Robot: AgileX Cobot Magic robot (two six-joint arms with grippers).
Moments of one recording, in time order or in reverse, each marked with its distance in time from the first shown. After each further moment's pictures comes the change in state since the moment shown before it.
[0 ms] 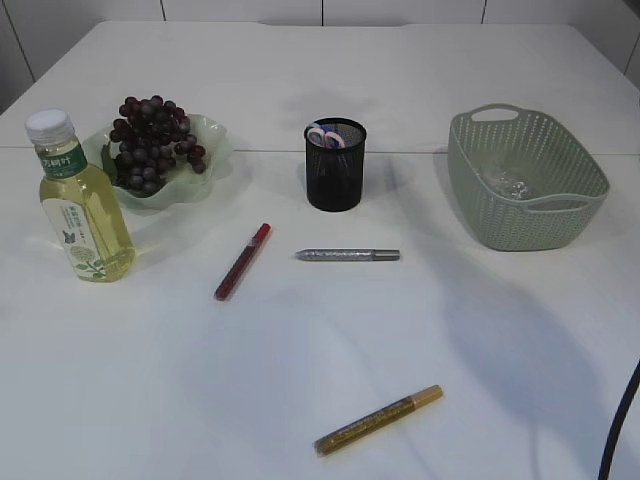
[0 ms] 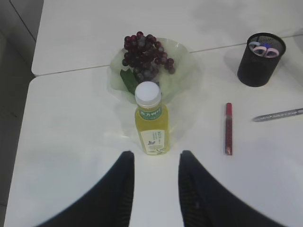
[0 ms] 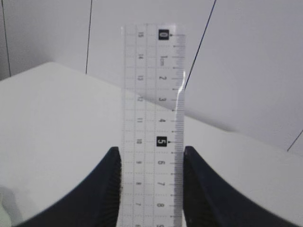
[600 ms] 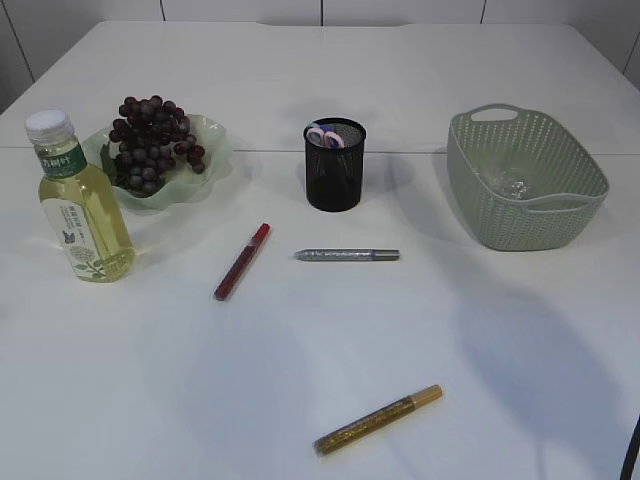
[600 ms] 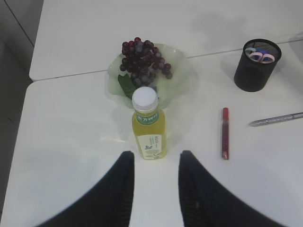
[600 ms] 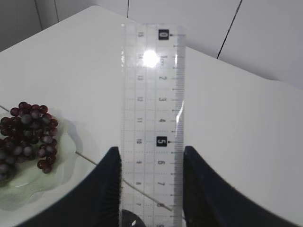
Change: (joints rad) left arm 0.000 0.000 0.000 -0.006 -0.017 0.002; right arm 0.000 -0.117 0.000 0.240 0.331 -0.164
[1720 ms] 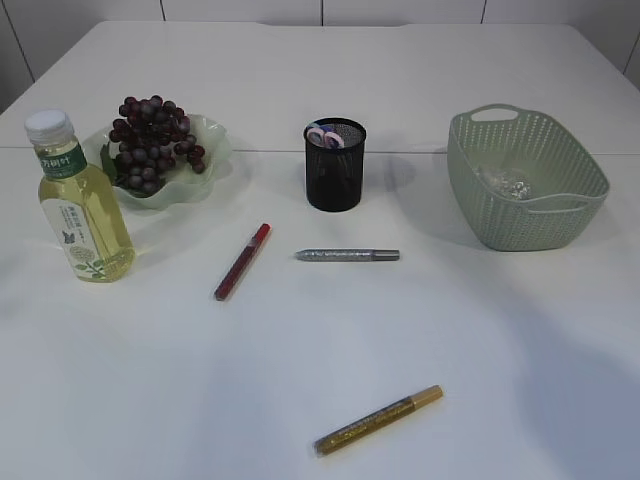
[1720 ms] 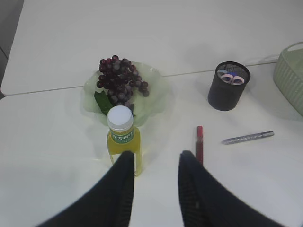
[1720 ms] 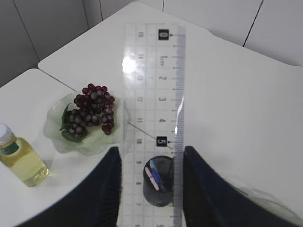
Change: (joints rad) left arm 0.000 0.000 0.000 -0.083 -0.079 0.004; right arm 0.023 -0.349 0.088 0.110 0.331 0.003
